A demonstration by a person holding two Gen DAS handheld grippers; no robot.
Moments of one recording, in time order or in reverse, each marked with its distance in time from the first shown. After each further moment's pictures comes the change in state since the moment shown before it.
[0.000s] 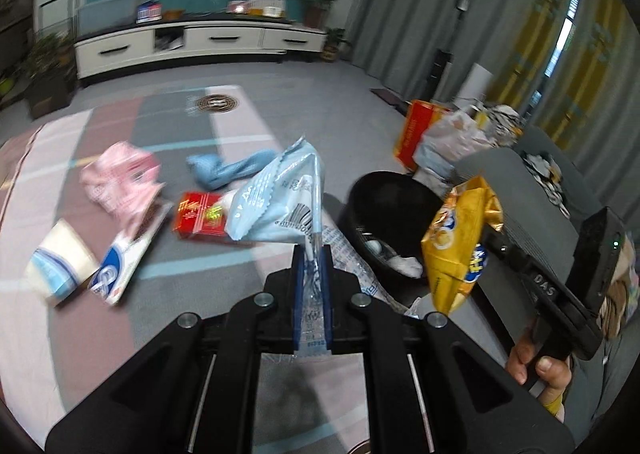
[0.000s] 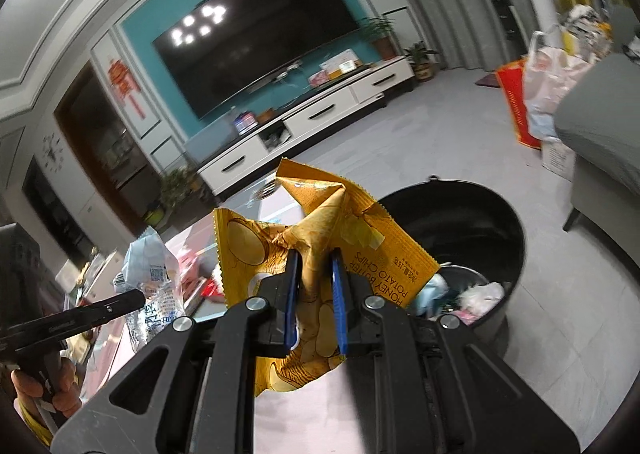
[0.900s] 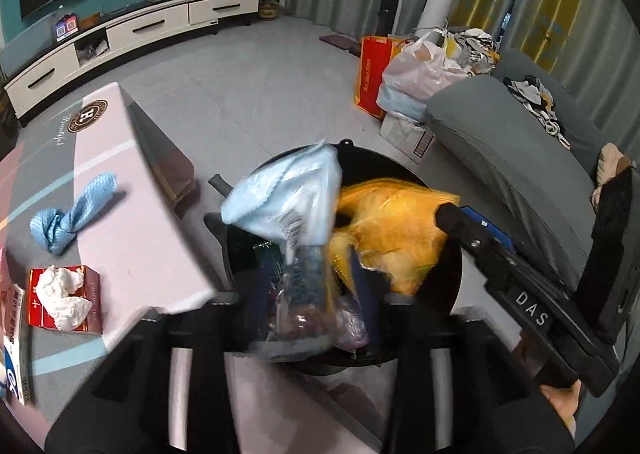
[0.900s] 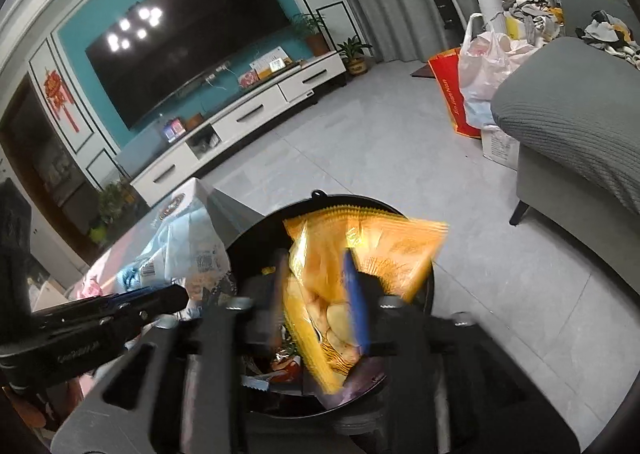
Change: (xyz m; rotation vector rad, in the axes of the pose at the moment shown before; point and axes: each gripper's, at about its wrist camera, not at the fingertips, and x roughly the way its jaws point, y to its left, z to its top) left arm 0.159 -0.108 0.028 0.204 0.159 -0.052; right arm 0.049 -0.081 0.019 0.058 0.016 -0.215
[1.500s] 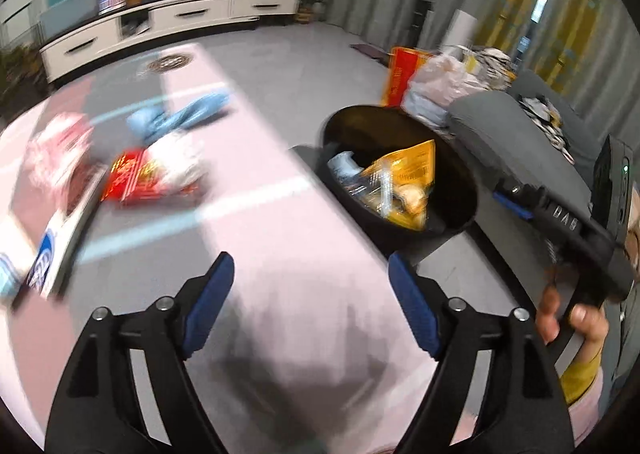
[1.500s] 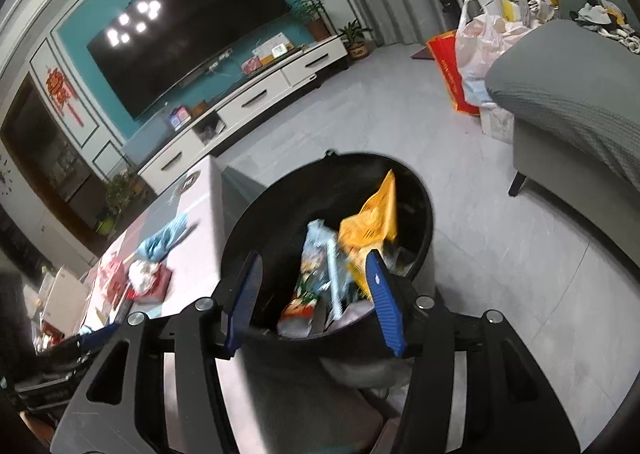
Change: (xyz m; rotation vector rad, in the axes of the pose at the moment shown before) left arm -0.090 0.066 -0.106 -0.127 -0.025 0.058; right arm -0.041 0.025 -0.033 -0.001 0.082 0.045
